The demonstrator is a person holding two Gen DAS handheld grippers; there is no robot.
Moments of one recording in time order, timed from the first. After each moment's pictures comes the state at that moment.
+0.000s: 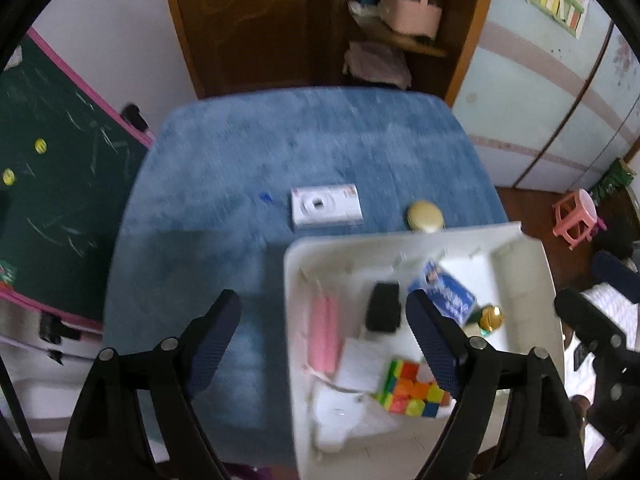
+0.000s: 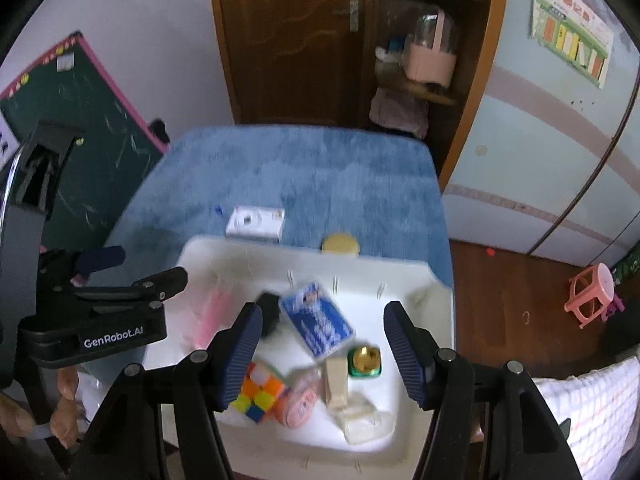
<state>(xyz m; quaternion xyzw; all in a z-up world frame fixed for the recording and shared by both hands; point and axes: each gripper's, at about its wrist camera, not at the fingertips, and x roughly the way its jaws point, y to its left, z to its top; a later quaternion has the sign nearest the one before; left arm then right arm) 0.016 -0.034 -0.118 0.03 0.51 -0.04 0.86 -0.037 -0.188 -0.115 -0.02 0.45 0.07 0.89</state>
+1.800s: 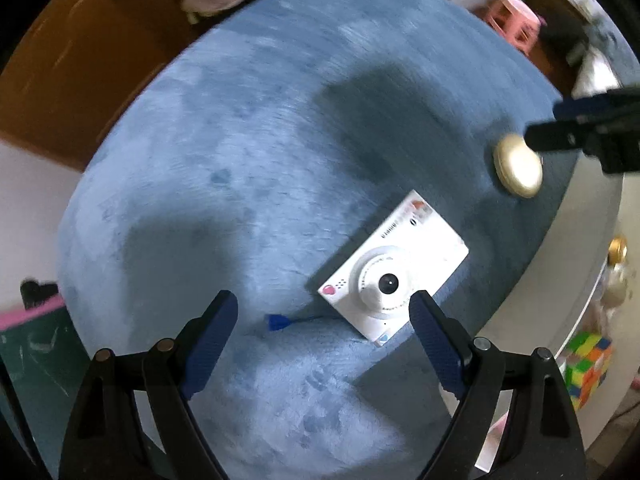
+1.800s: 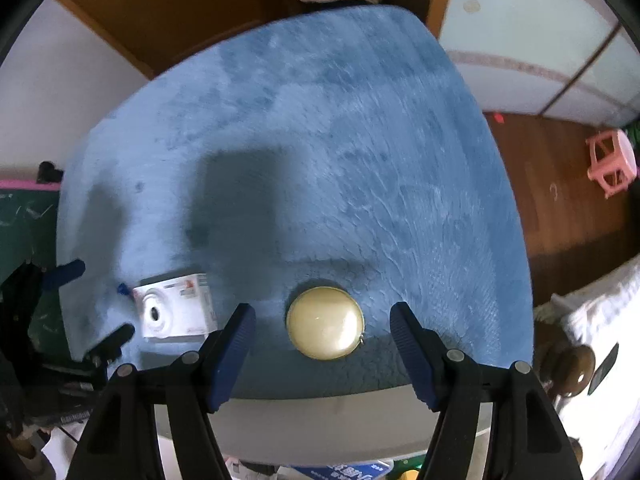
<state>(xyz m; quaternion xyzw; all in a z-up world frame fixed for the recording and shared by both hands) 0.213 -0.047 -0.243 0.31 0.61 -0.25 0.69 0.191 -0.210 -0.269 0.14 0.66 -0.02 0.74</state>
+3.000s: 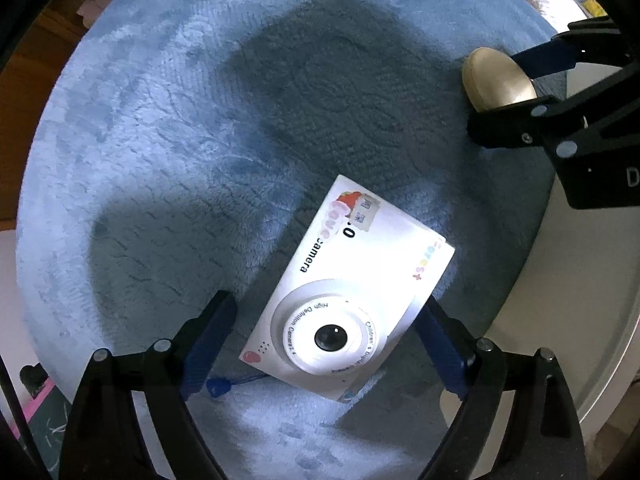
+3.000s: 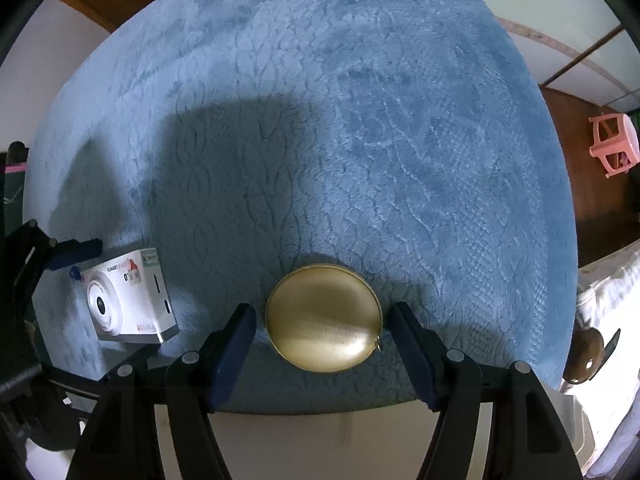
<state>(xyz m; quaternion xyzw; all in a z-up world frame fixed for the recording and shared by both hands) 0.201 -0.104 -0.311 0.38 0.64 -0.34 0.58 0.191 -0.184 -0.325 0.11 0.72 -0.03 0.69</state>
